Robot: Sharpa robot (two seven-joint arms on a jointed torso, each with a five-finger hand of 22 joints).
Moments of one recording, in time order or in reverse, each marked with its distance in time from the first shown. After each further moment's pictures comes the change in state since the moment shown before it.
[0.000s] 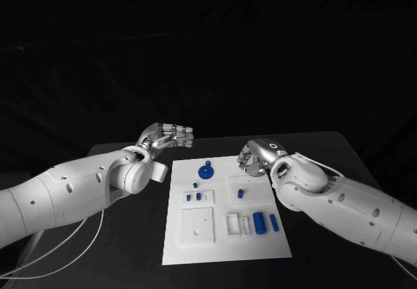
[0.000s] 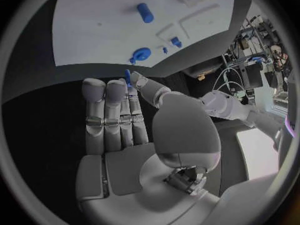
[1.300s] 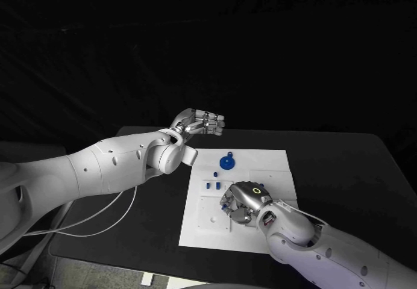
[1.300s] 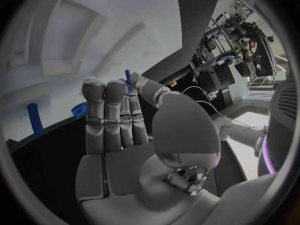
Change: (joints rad) left arm 0.000 0.058 0.000 -0.050 0.008 -0.001 0.006; left_hand 0.008 0.008 -0.006 0.006 0.007 0.004 0.004 0.000 0.000 0.000 0.000 0.000 0.000 -0.011 0.004 0.000 -0.001 0.000 0.008 0.000 0.004 0.001; right arm -0.182 0.142 -0.113 0.005 -0.061 -0.036 0.068; right_hand 0.006 -0.004 0.005 0.014 -0.005 -0.003 0.002 0.001 -0.001 -0.002 0.002 0.000 -0.004 0.006 0.002 -0.006 0.008 0.007 0.000 0.000 0.000 0.000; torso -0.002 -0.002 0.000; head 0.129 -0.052
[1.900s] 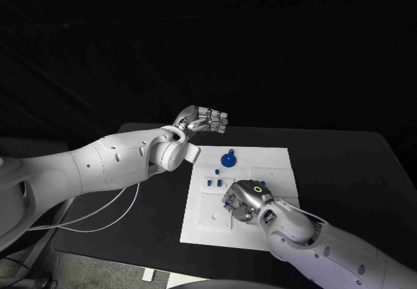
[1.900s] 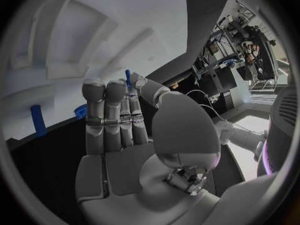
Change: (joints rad) left arm 0.000 0.001 0.000 0.005 0.003 0.001 0.000; left_hand 0.000 0.000 0.000 0.000 0.000 0.000 0.000 -0.001 0.000 0.000 0.000 0.000 0.000 0.000 0.000 0.000 0.000 0.000 0.003 0.003 0.000 0.002; right arm -0.005 0.013 0.000 -0.030 -0.034 -0.003 -0.005; right_hand 0.003 0.003 0.000 0.000 -0.006 -0.001 -0.001 0.002 -0.001 0.002 -0.002 -0.001 0.001 0.001 0.002 -0.004 0.001 0.002 0.000 0.000 0.000 0.000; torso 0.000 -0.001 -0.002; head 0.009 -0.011
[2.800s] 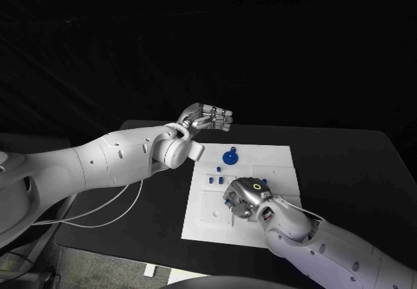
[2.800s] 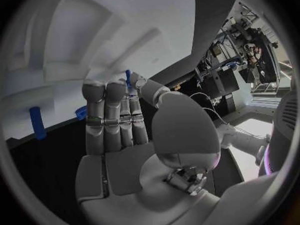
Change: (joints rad) left arm 0.000 0.004 0.000 0.011 0.002 0.008 -0.002; left_hand 0.000 0.000 -0.003 0.003 0.000 0.000 0.000 0.000 0.000 0.000 0.000 0.000 0.000 -0.004 0.004 0.000 0.000 0.016 0.000 0.000 0.000 0.000; right arm 0.000 0.030 -0.002 -0.037 -0.027 0.004 -0.019; right_hand 0.000 0.000 -0.003 -0.003 0.004 0.003 0.000 -0.002 0.000 0.000 0.000 0.002 -0.001 0.000 0.000 0.000 0.003 -0.003 0.000 0.000 0.000 0.001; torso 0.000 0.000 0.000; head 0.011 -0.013
